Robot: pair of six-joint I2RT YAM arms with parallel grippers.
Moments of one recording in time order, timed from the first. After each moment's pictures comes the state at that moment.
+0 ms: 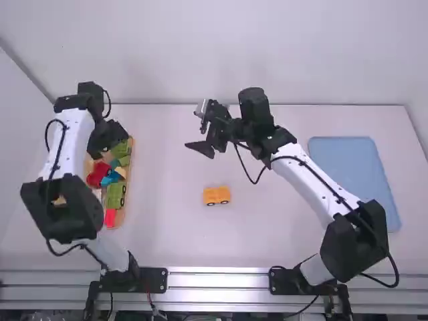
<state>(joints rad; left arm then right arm) 0.24 1.82 1.69 -1.25 -0.07 -0.52 0.50 1.62 1.33 -0.16 -0.79 -0.48</state>
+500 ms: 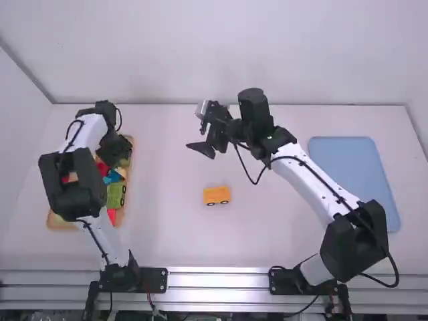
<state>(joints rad) 0.26 2.01 1.56 -1.09 -0.08 -0.64 0.50 1.62 1.33 -0.18 -0.76 -0.50</state>
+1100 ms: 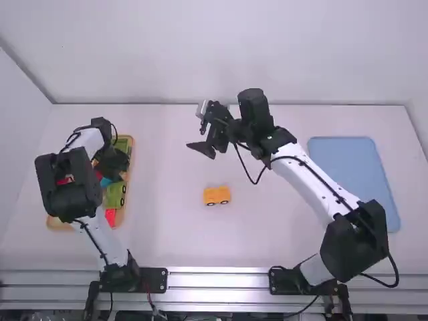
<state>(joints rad) 0.33 2.01 1.38 -0.92 -0.03 -0.68 0.50 1.62 1.33 -0.19 -0.75 -0.50</state>
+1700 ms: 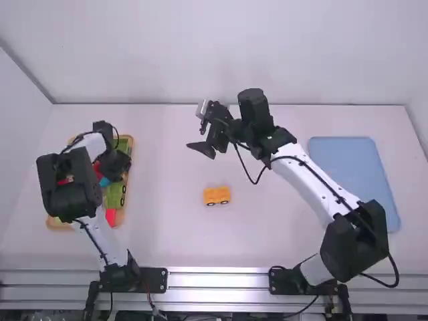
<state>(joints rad) 0.33 2.01 1.30 -0.77 -0.02 -0.70 0.50 1.62 1.33 -0.19 -0.75 -0.50</state>
